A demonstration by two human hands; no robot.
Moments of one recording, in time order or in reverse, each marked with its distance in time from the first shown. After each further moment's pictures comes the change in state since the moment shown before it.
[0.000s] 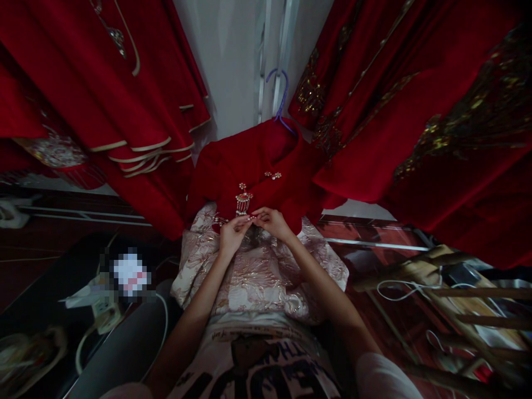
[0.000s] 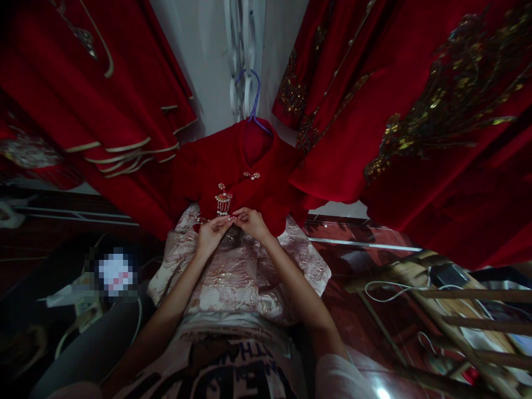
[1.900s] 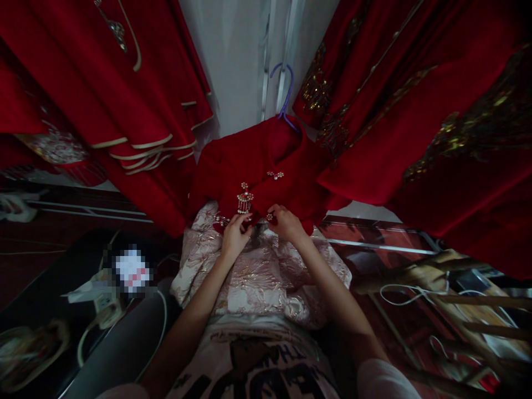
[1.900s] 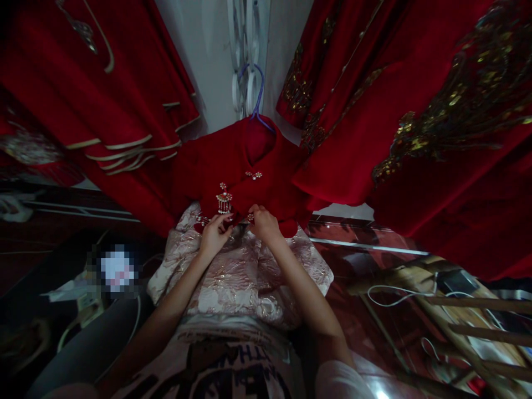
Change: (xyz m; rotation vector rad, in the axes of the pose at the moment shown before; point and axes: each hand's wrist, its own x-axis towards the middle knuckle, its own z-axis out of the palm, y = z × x) left_hand -0.003 0.012 0.000 0.481 -0.043 0.168; right_hand -0.021 -0.046 -0.034 -0.815 -0.063 0.106
